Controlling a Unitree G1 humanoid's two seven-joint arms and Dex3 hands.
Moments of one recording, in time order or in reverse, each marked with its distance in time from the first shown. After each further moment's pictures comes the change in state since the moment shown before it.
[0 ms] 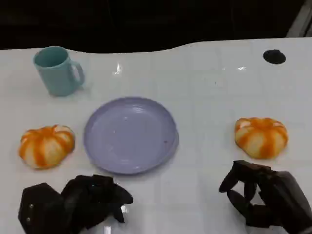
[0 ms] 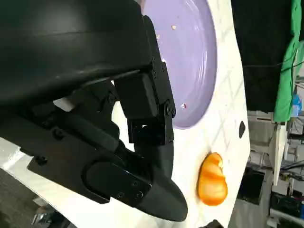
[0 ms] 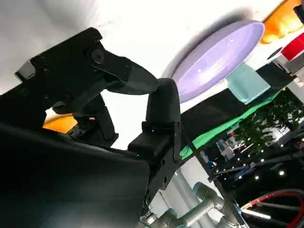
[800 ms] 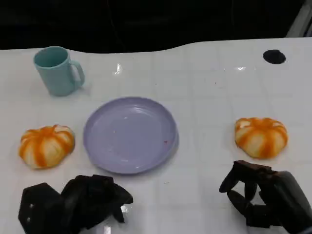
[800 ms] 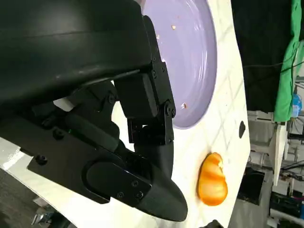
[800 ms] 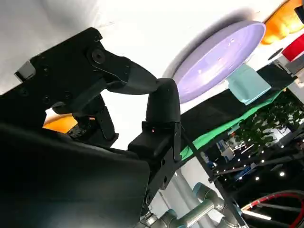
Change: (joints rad) left arm 0.000 0.000 0.000 0.000 0.000 0.000 0.000; right arm 0.000 -0.003 0.000 0.000 0.001 0.002 0.003
